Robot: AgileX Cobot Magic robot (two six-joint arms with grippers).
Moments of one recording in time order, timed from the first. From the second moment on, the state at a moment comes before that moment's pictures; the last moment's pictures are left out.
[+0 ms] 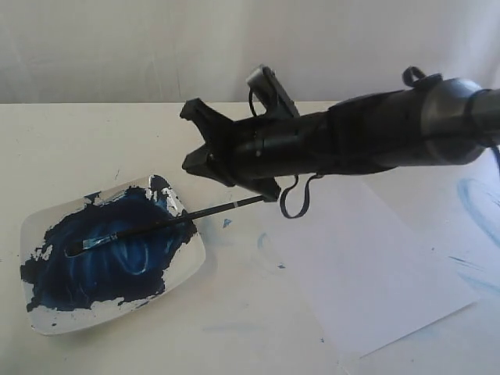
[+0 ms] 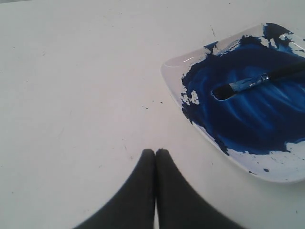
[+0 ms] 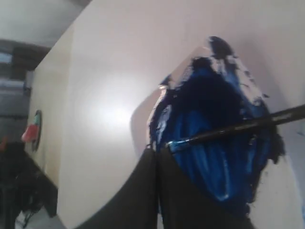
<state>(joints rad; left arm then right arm) -0.02 0.00 0.02 0.08 0.44 -0.02 0.70 1.84 -1.14 1.72 0.49 -0.79</state>
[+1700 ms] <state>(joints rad) -0.02 0.00 0.02 0.08 0.44 -0.02 0.86 2.02 -1.17 1.75 -0.06 -0.04</state>
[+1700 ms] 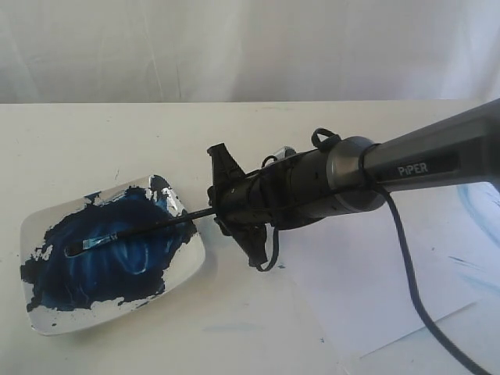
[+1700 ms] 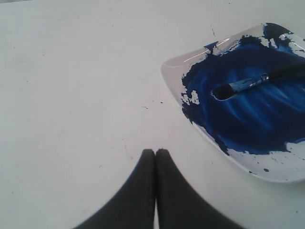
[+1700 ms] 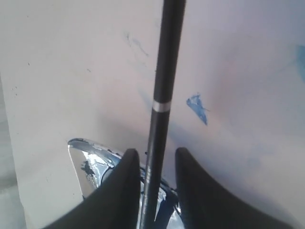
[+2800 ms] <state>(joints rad) -0.02 0.00 0.02 0.08 0.44 -0.02 0.86 2.08 -1.24 1.75 -0.07 -0.04</state>
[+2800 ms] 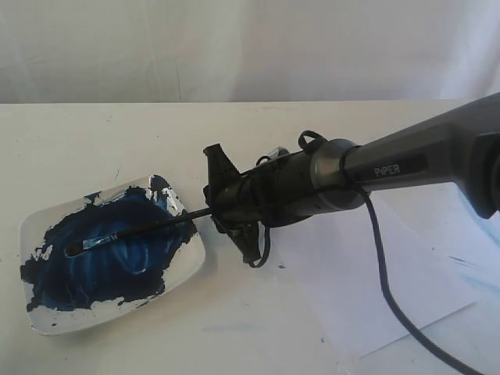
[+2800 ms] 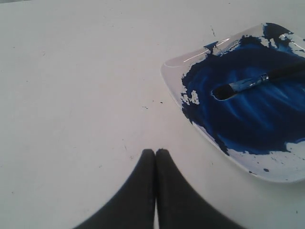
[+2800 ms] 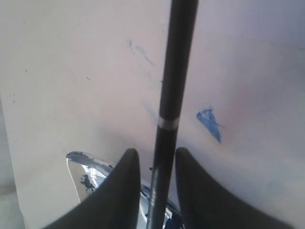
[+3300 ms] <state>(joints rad) -0.02 0.00 0.02 0.08 0.44 -0.02 0.86 2.08 -1.24 1.75 -0.09 -0.04</state>
